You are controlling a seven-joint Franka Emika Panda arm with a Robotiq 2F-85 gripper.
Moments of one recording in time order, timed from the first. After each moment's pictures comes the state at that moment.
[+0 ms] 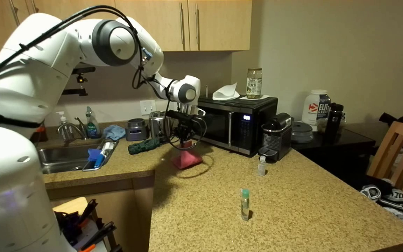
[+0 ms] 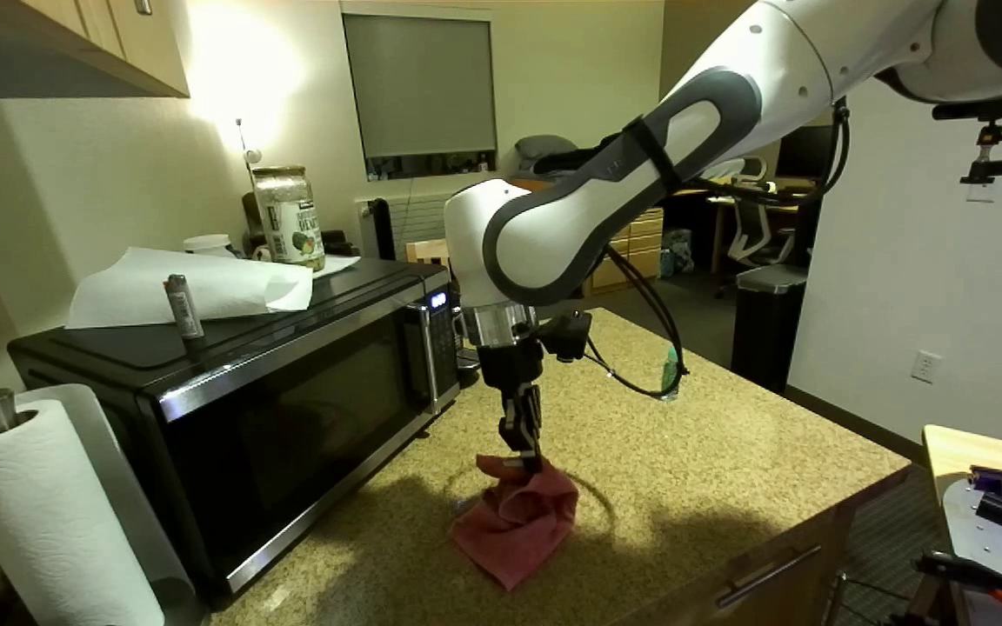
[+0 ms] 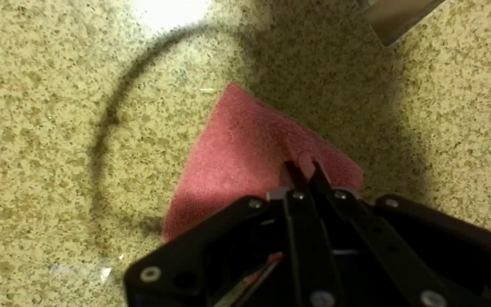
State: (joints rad) arm 0.21 0.61 0.13 -1.63 0.04 2.03 -0.07
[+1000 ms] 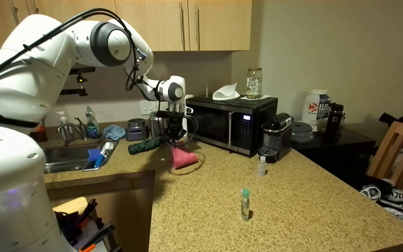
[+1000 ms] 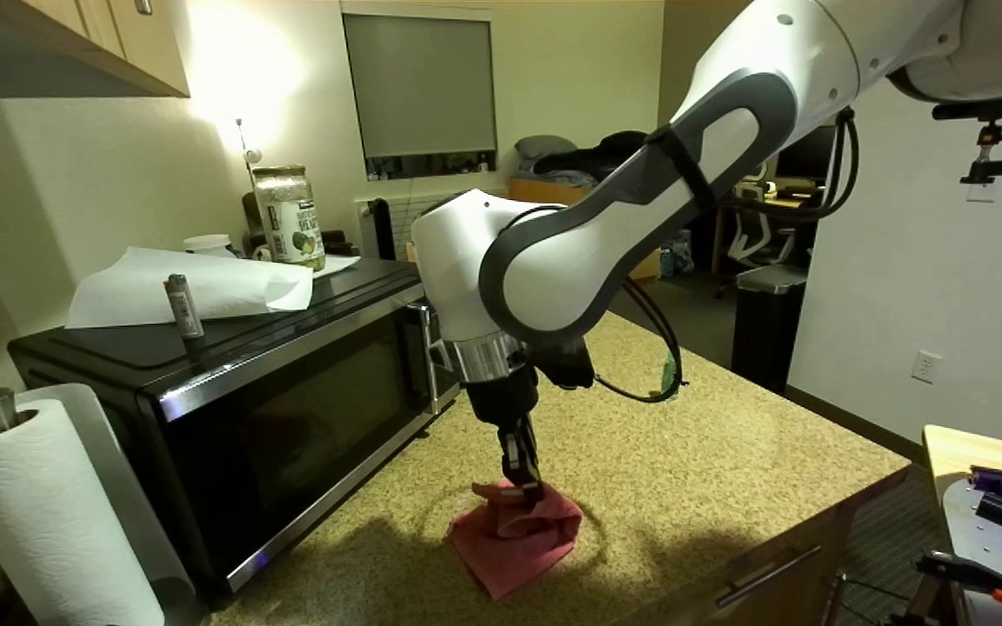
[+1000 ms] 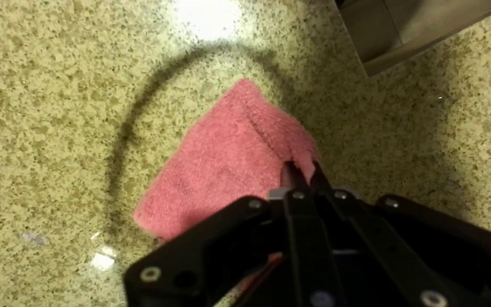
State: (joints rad) arm 0.31 0.61 0.14 -1.63 -0.09 2.01 -0.07
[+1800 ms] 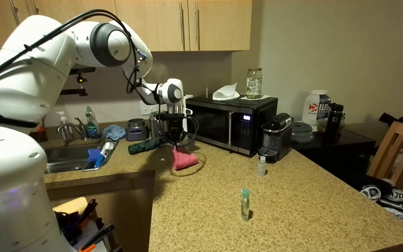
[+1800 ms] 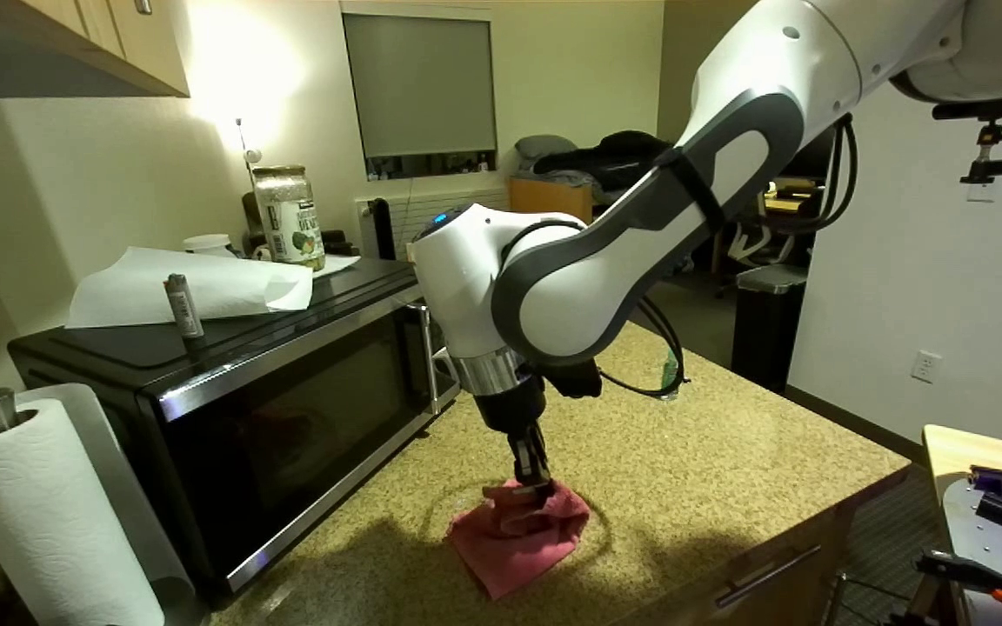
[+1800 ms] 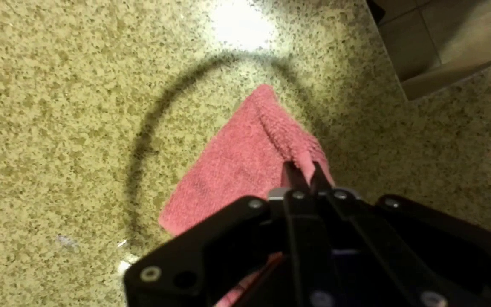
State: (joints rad) arm 0.33 0.62 0.12 -1.65 -0.19 2.00 -0.03
